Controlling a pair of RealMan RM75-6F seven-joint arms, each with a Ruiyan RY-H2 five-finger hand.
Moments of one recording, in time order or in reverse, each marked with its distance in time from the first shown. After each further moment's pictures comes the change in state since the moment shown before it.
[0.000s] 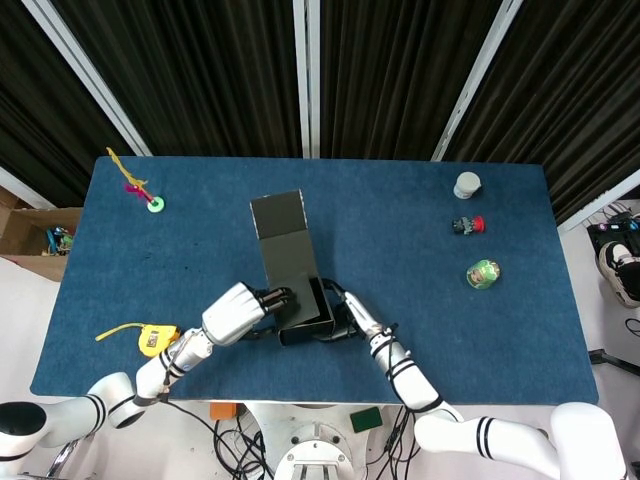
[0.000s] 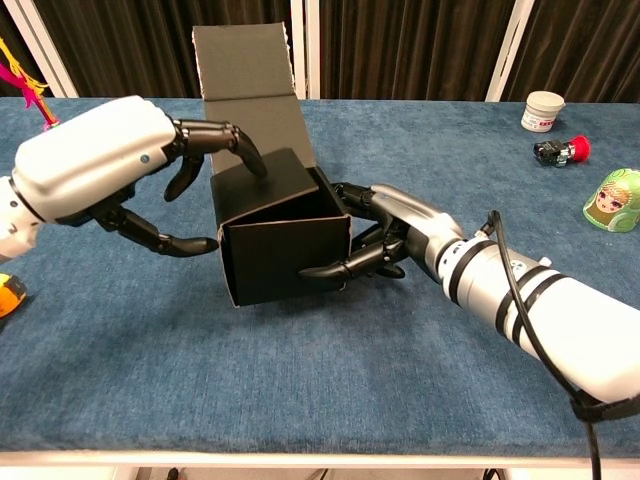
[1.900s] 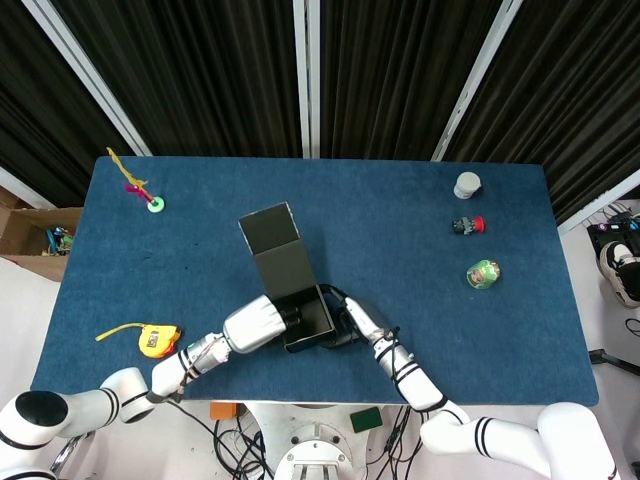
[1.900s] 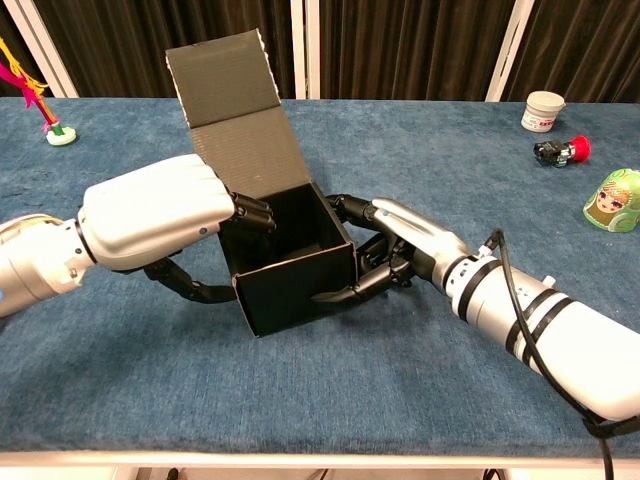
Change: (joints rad) left arm -0.078 -0.048 0.075 0.042 -0.010 -0.118 0.171; right arm 0.009 -0.039 -0.096 0.172 -0.199 0.080 0.144
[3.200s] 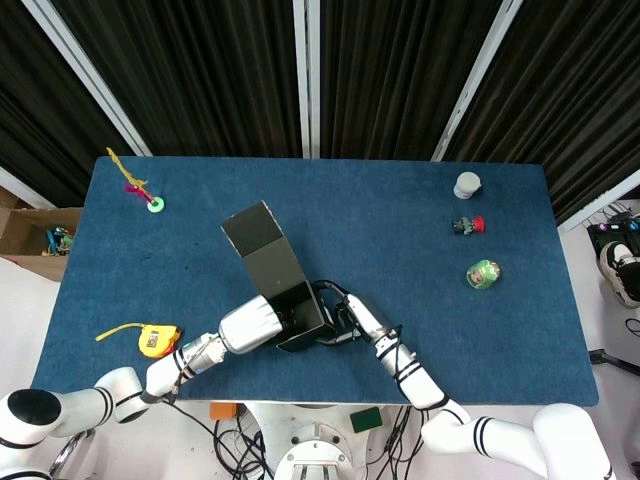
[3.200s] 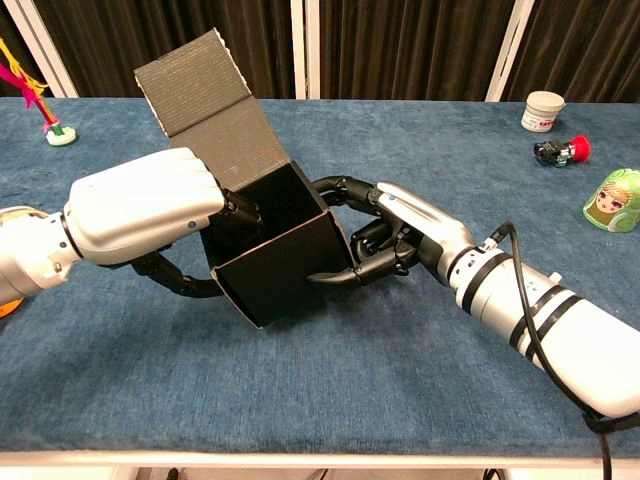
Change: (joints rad) left arm -0.004 0.037 0.013 -0.033 0.003 0.026 -0.026; right arm 0.000 -0.019 -0.012 0.061 -0.075 0.089 0.158
